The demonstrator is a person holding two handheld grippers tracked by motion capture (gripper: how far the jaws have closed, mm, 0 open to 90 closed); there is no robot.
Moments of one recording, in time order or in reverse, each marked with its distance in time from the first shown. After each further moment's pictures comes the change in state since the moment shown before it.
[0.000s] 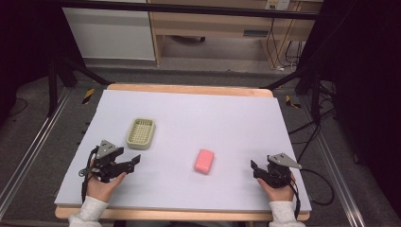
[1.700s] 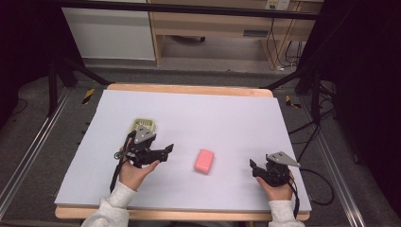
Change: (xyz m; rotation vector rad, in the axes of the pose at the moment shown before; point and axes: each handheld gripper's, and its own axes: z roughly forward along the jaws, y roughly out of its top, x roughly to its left) left arm -0.075 0.065 0.036 -0.024 -0.100 0.085; right arm 0.002 0.005 0.002 0.010 0.003 -0.006
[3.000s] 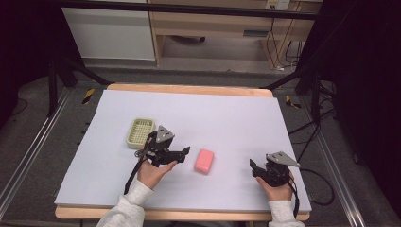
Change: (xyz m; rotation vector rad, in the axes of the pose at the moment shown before) left arm -0.031 0.006 0.037 0.045 -0.062 0.017; right arm 0.000 0.000 0.000 -0.007 -0.005 -0.008
